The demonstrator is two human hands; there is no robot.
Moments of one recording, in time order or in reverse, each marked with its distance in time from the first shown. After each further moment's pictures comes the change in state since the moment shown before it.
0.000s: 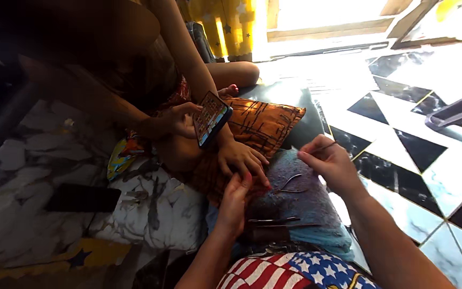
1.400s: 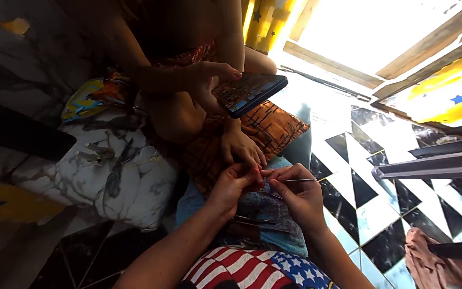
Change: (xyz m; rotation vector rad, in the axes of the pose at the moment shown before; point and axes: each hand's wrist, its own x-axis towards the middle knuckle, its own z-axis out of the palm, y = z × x) left_hand 0.013 -0.001 -0.002 -0.300 0.046 -0.089; right_hand -0.027 -0.021 0.061 0.251 -0.260 -0.255
